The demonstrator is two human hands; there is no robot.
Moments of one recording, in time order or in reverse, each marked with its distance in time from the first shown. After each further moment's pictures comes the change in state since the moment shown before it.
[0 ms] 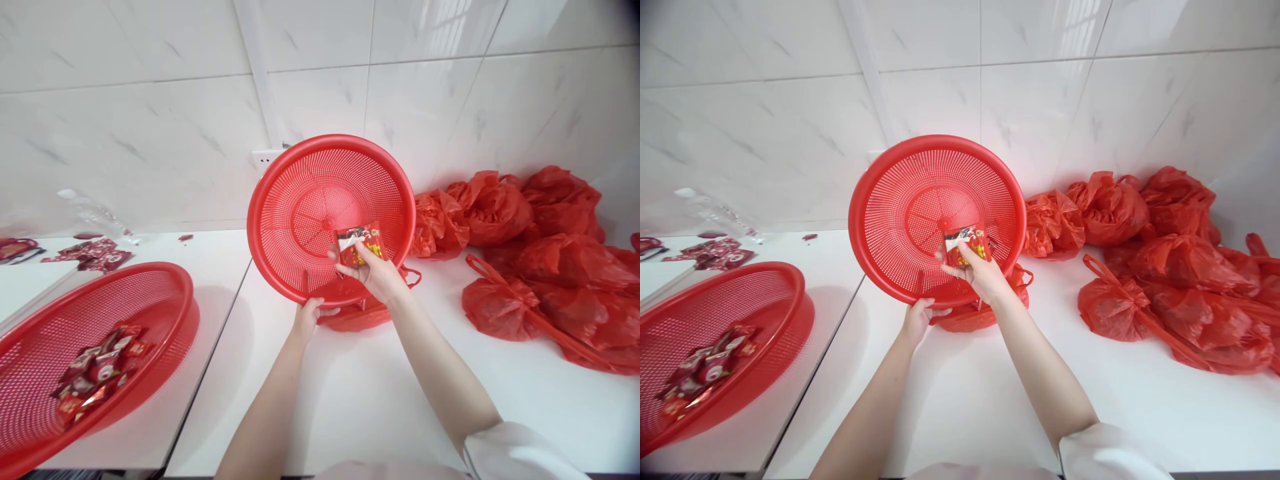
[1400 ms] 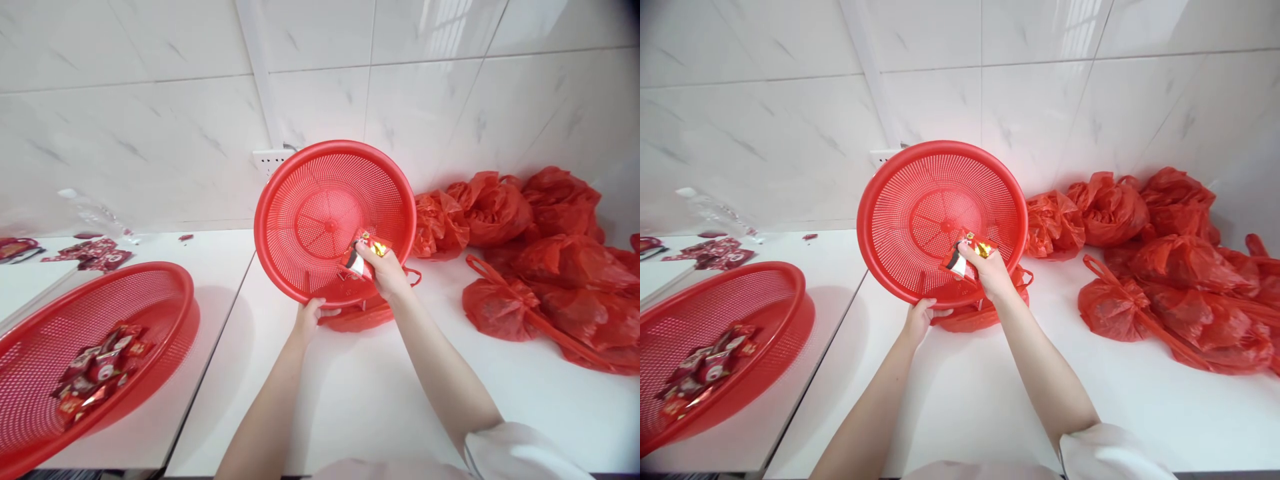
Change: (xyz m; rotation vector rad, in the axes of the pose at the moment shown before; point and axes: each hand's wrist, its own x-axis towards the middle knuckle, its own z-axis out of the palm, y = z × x) left_hand 0.002 -0.004 -0.003 0.010 0.023 -0.012; right_hand 0.006 0.005 -0.008 0.002 0.167 -0.110
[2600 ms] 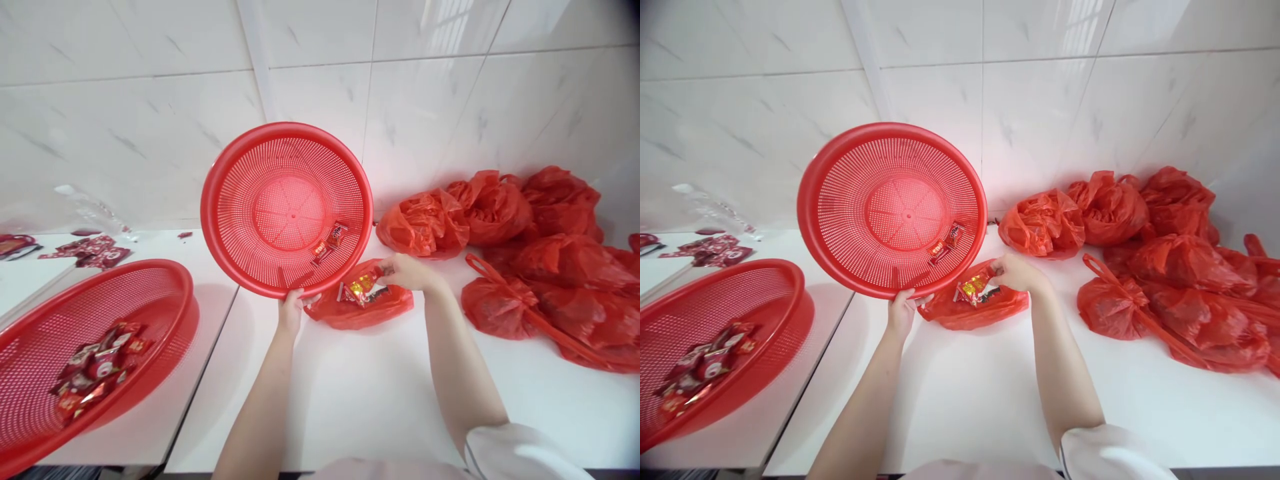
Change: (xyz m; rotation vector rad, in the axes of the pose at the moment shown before) left_hand 0.015 0.016 -0.022 -0.067 0.180 0.253; right_hand 0.010 -0.034 -0.072 -1.135 -0.519 0.245
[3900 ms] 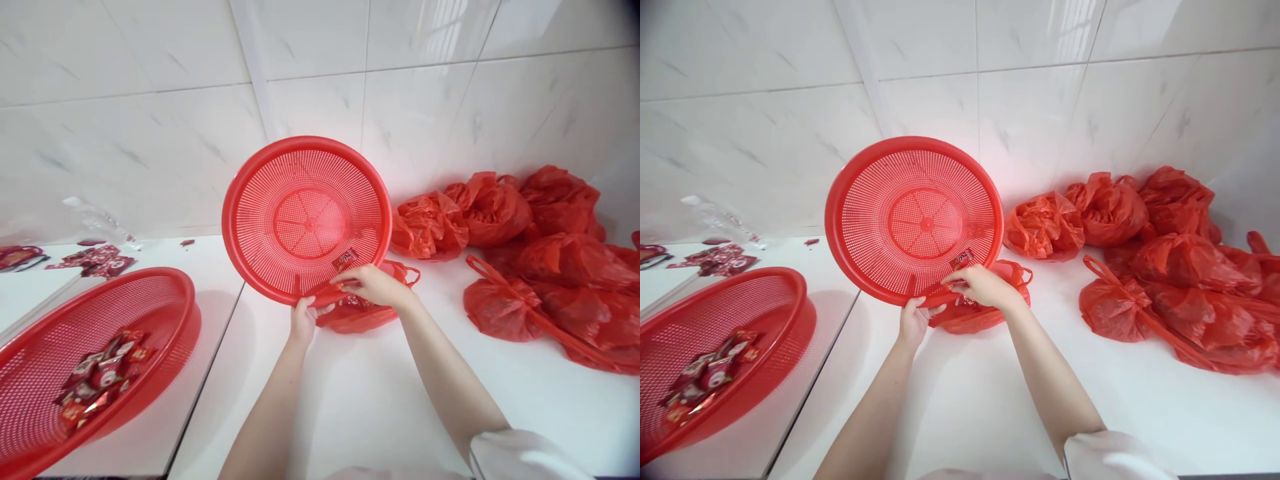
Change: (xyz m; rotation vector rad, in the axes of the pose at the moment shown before) left_hand -0.020 -0.005 0.019 -0.034 -0.129 -0.203; right_hand 0.019 -0.032 0.048 -0.063 0.076 -0.397
